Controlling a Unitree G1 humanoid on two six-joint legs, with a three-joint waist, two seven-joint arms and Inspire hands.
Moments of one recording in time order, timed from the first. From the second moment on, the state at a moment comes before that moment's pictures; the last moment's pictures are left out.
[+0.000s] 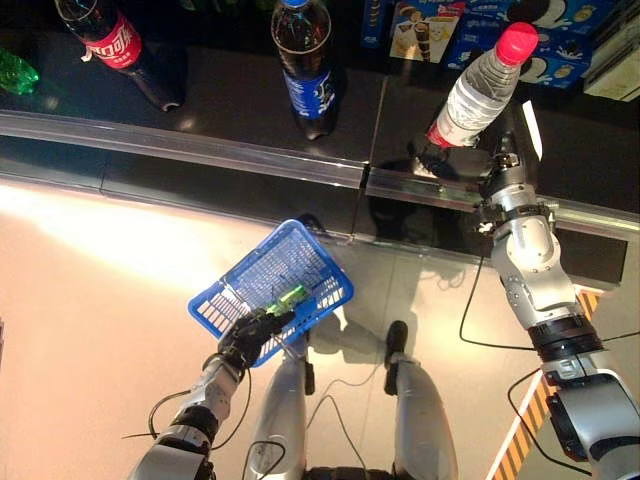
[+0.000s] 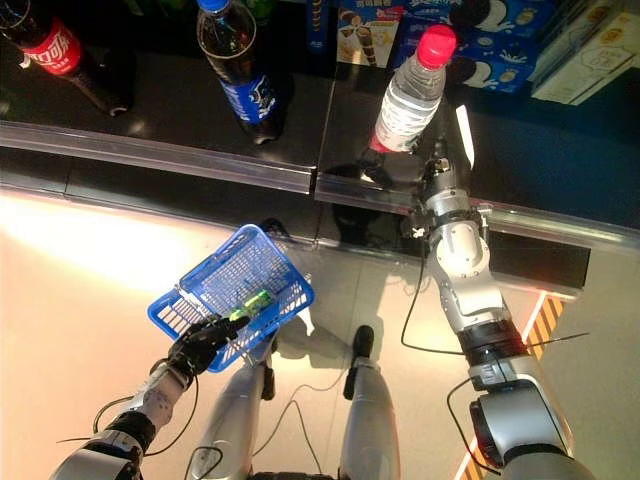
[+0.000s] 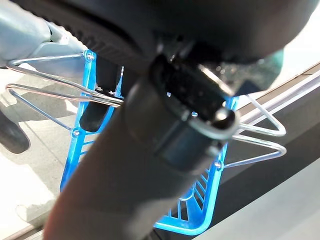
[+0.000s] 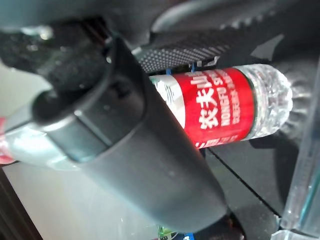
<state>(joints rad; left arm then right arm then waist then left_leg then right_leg) -0.35 0.27 -0.15 1.02 -0.89 -0.05 -0.15 -0.70 -0.60 0.20 0.36 0.46 -0.26 -0.12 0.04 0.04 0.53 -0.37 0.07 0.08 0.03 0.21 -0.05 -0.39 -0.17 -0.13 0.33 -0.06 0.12</state>
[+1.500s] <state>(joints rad) -0.24 0.24 -0.08 1.00 -0.88 -0.02 -0.14 -0.54 -0.64 0.23 0.07 0.33 -0.23 0.00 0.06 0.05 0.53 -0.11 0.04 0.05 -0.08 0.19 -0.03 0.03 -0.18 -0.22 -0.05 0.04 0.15</state>
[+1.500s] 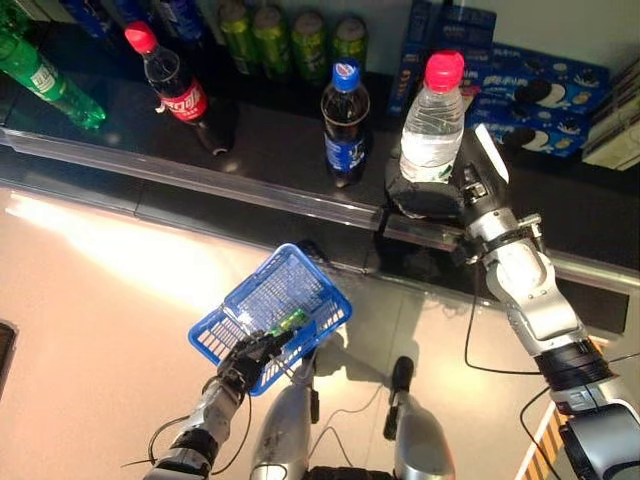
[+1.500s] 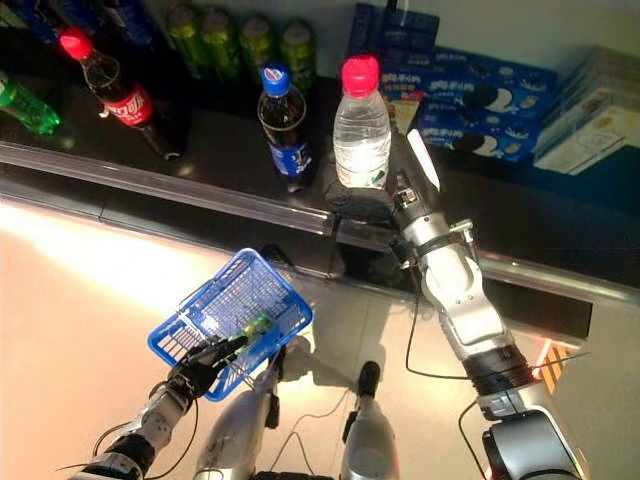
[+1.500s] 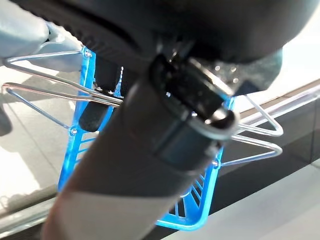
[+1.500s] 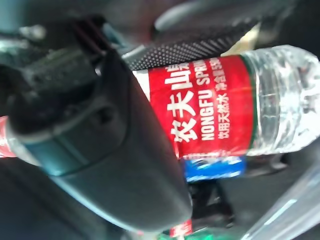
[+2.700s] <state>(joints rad) -0.02 0.31 -0.07 0.37 -1.00 0.03 -0.15 -0.48 -0.54 0.28 -0.02 0.38 -0.20 0.01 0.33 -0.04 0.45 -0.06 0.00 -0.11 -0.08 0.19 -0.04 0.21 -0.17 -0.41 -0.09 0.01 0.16</state>
